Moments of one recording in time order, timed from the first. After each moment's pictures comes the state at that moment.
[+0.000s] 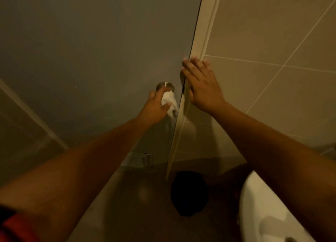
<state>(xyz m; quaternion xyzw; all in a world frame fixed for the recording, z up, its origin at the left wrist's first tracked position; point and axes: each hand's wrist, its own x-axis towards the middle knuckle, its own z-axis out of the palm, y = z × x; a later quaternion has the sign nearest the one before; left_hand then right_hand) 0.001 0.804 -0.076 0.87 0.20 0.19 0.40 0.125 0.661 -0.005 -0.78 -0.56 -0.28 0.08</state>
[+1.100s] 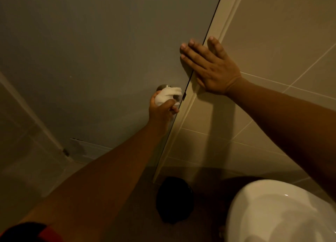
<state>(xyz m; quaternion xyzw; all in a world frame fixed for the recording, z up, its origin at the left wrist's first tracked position) 0.038 0.769 -0.086 0.34 0.20 0.34 0.85 0.192 0.682 0.058 -0.56 -0.64 -0.49 -0.18</state>
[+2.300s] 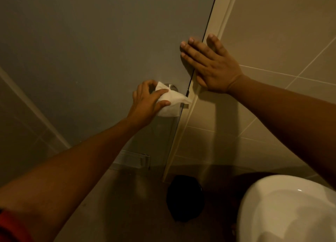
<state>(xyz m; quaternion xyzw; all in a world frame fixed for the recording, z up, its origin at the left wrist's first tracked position) -0.003 0.845 -0.098 0.92 0.19 0.28 0.18 0.185 0.681 0.052 -0.60 -0.65 -0.44 -0.13</state>
